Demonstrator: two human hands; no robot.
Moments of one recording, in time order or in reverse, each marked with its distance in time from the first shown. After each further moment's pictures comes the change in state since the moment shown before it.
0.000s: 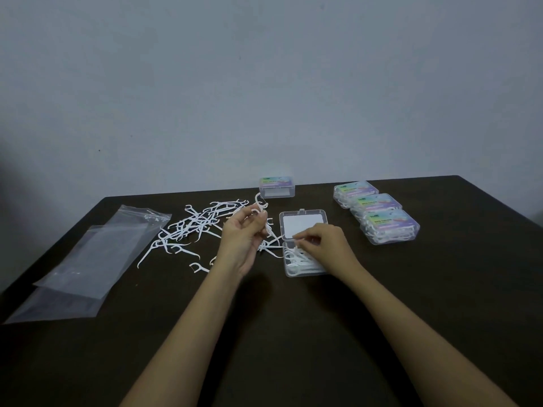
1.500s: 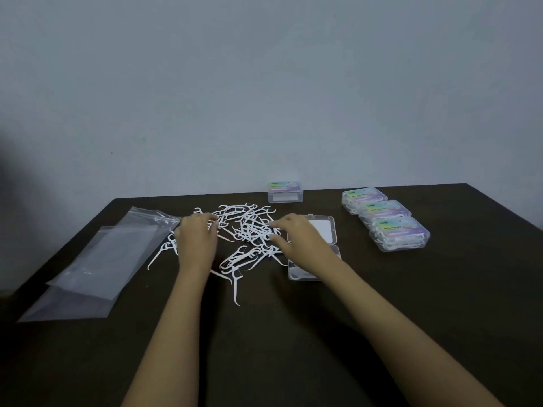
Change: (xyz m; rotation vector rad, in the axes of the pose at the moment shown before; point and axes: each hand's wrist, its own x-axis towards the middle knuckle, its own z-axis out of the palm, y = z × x) left_hand 0.037 0.027 -0.087 1.555 0.387 0.488; right_hand 0.020 -0.056 0.020 -0.234 -0.144 -0.135
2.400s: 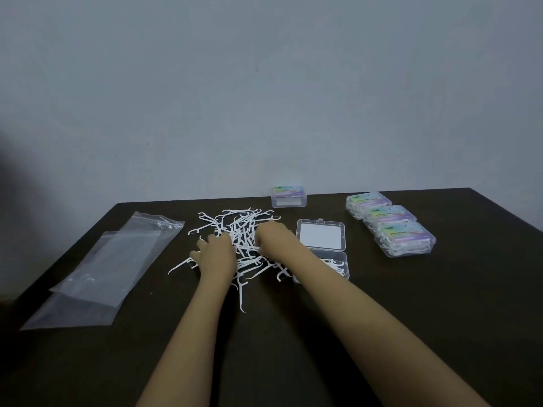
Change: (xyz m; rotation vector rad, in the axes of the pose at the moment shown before) left_hand -0.011 0.017 0.019 0.333 -0.430 -0.181; right_hand 0.060 -0.023 0.037 -0.235 -0.256 0.070
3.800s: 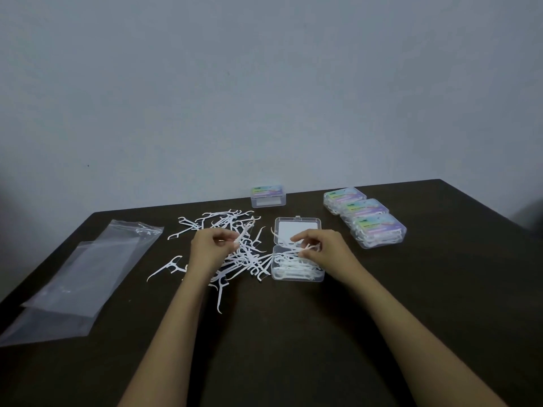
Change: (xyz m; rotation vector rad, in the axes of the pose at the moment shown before) left_hand -0.018 0.013 -0.018 -0.883 -0.029 0.183; right_hand -0.107 0.090 -0.013 0.634 0.299 0.081
